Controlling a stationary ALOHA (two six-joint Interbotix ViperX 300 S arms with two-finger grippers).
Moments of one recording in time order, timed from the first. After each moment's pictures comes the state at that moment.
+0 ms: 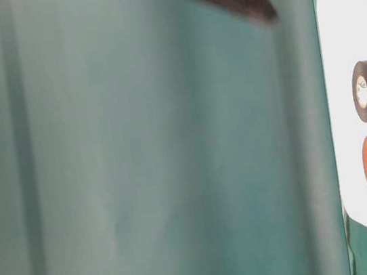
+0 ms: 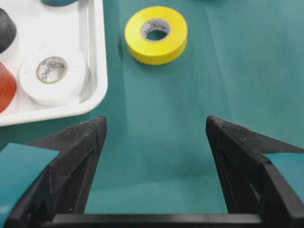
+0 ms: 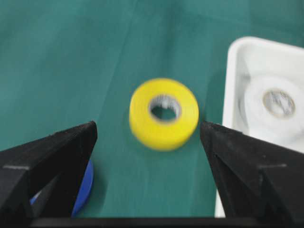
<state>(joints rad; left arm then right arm) -0.07 -0.87 1.21 -0.03 0.11 0.14 0.08 -0.28 0.92 -0.30 -0.21 0.32</state>
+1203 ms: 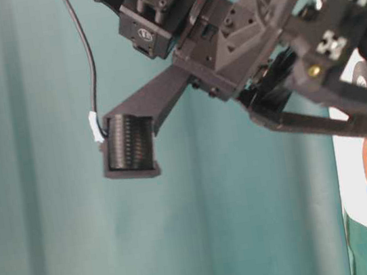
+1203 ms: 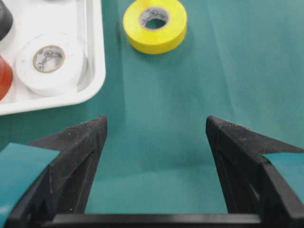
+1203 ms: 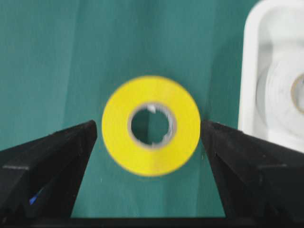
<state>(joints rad) -0.07 -0.87 1.24 -0.02 0.11 0.14 0.12 0.12 0.44 -0.29 0.33 0.41</state>
